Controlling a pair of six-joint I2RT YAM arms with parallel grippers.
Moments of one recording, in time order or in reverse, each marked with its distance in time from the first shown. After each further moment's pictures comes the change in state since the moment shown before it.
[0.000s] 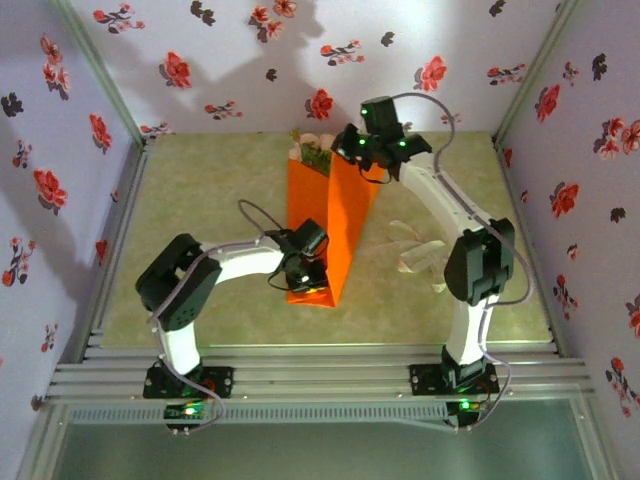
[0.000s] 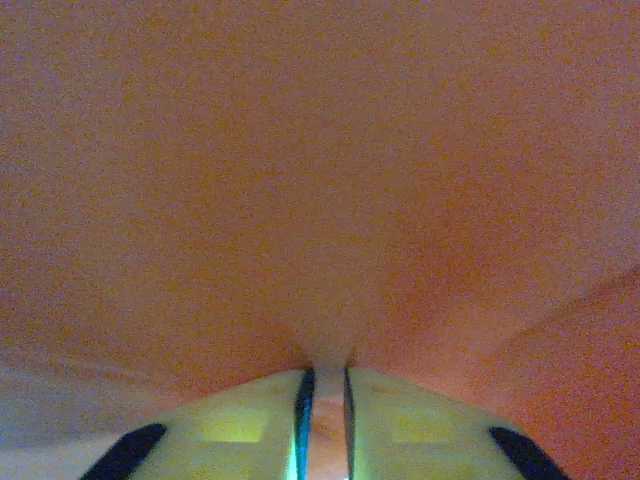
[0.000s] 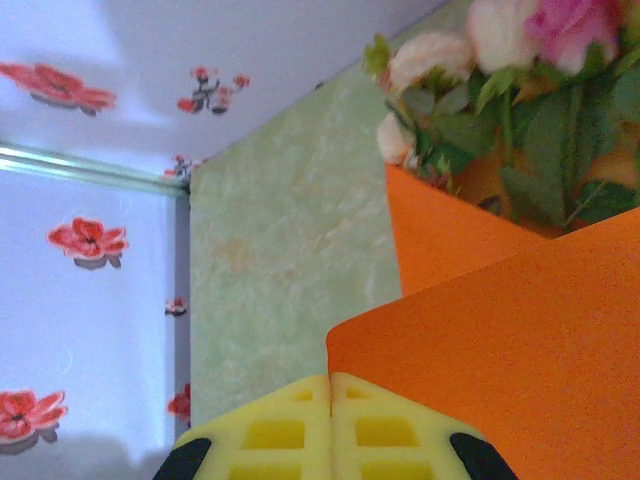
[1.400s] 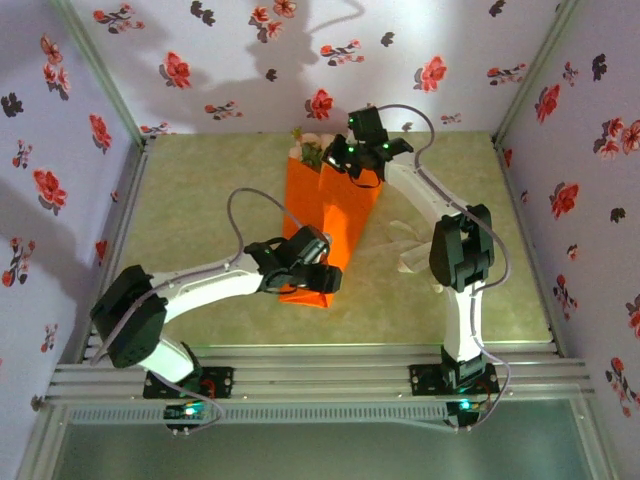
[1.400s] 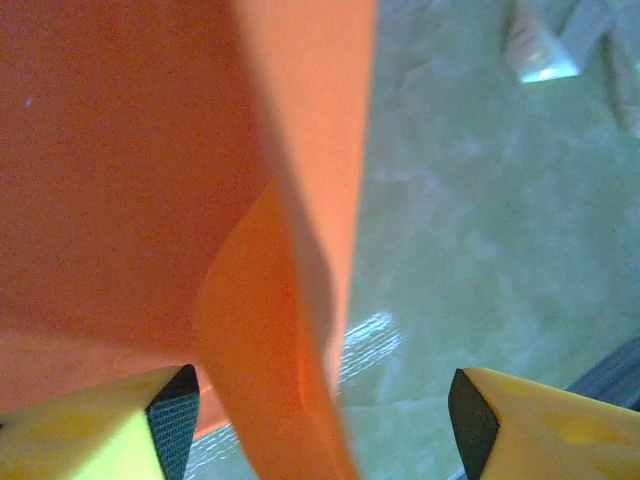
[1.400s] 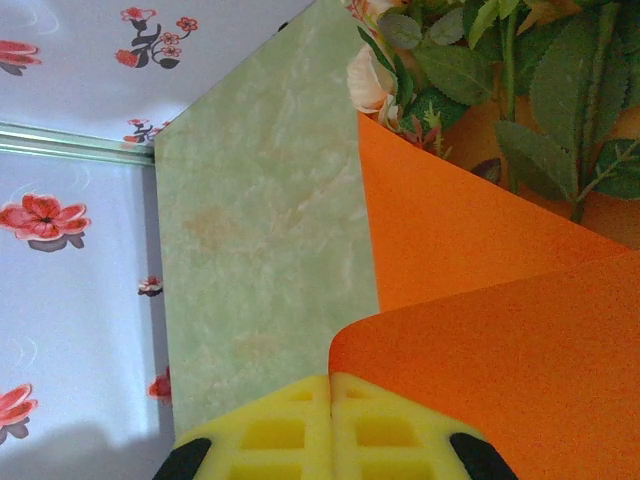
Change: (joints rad) left arm -0.145 -0.257 -0.031 -0.012 -0.186 0.304; right arm 0.002 0.132 0.035 0.024 -0.060 0.012
